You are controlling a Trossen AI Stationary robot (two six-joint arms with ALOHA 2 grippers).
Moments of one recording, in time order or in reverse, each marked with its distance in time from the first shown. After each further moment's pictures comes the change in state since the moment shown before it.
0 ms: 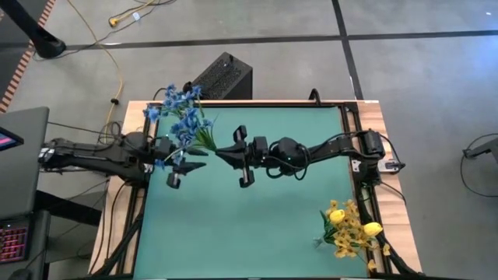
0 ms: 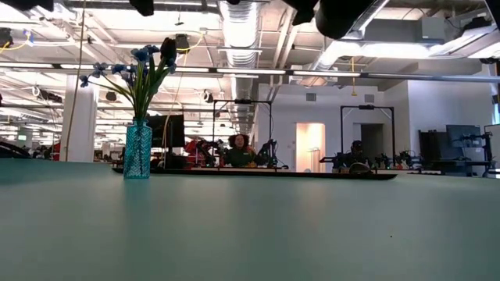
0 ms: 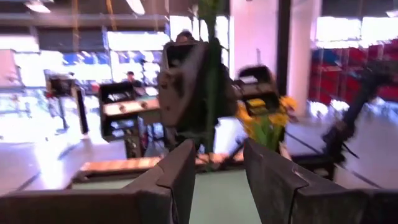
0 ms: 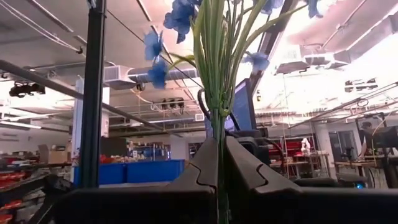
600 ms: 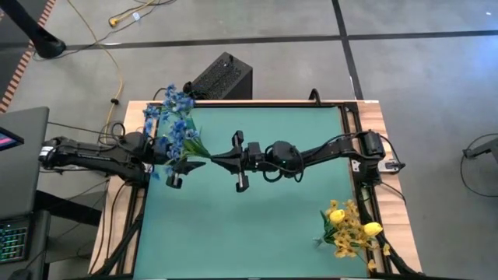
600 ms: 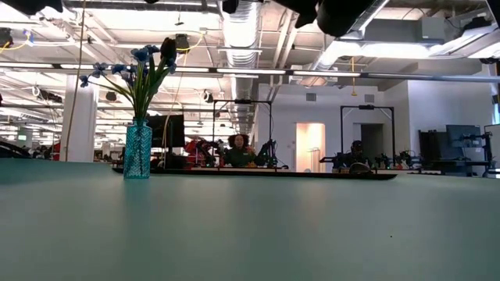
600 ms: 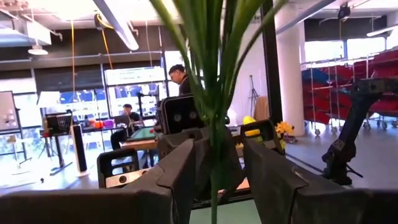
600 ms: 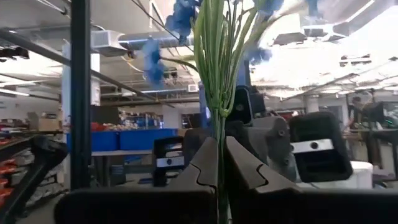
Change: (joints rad) left arm -0.002 0.062 -0.018 0.220 0.028 0.053; right arm 0.021 0.000 0.001 -0.141 0.030 -0.052
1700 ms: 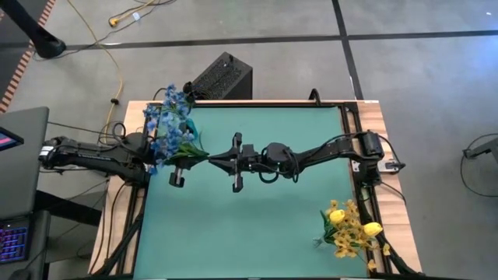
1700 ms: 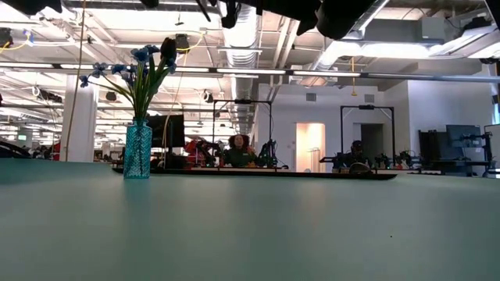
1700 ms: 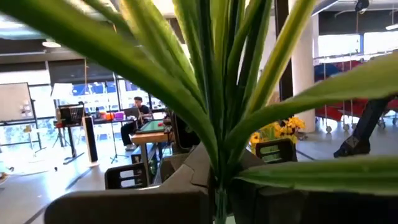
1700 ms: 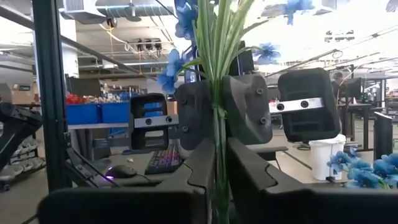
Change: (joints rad) left arm 0.000 0.009 0.001 -0.020 -0.055 0.000; right arm 0.004 0.012 0.000 -0.115 0.055 -0.031
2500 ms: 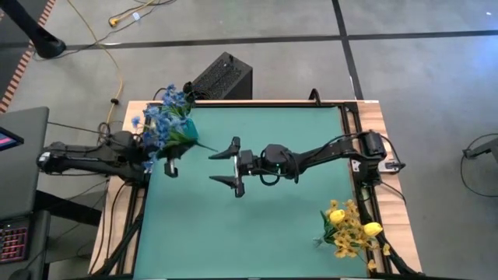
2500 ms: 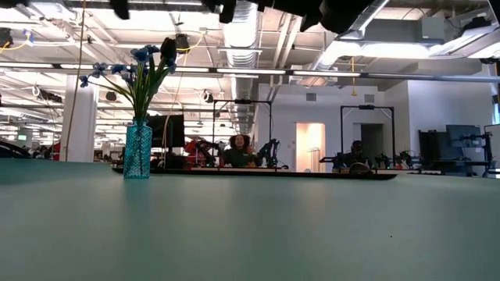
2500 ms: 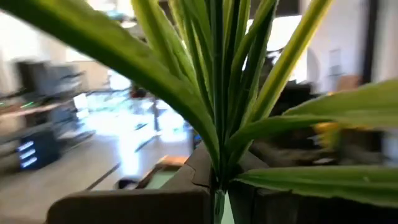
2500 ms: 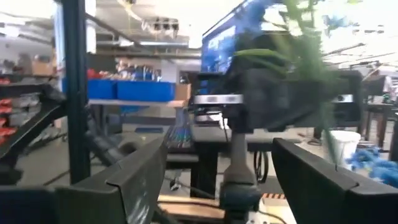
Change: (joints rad) left arm 0.000 -0.225 0.000 -0.299 -0.261 0.020; right arm 0.001 -0.019 0.000 -0.095 -0.059 -0.071
